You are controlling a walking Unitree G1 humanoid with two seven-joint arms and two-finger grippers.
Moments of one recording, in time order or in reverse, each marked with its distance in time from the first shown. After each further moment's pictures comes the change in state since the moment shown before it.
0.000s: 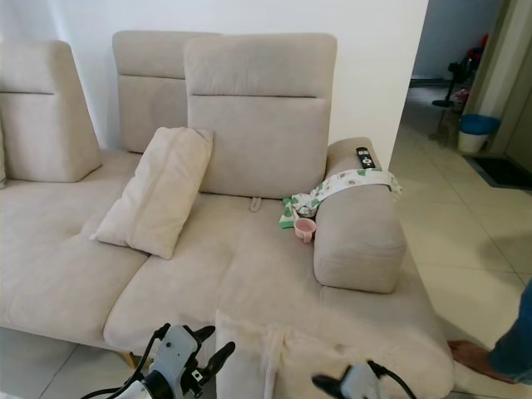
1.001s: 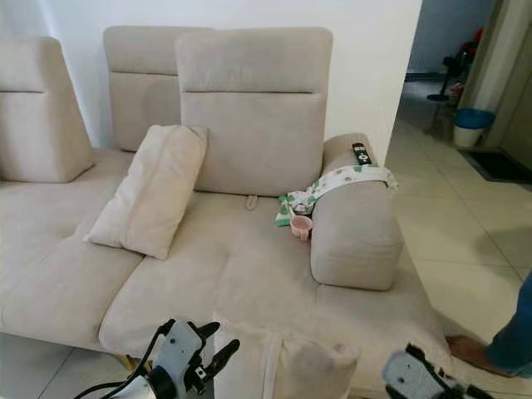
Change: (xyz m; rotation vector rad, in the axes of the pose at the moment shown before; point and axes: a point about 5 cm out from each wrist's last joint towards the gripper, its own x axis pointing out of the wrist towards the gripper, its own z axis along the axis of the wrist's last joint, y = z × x) left arm 0.007 -0.008 0.012 0.013 -0.021 -0.039; right arm -0.031 -0.088 0.002 -0.534 0.436 -0.408
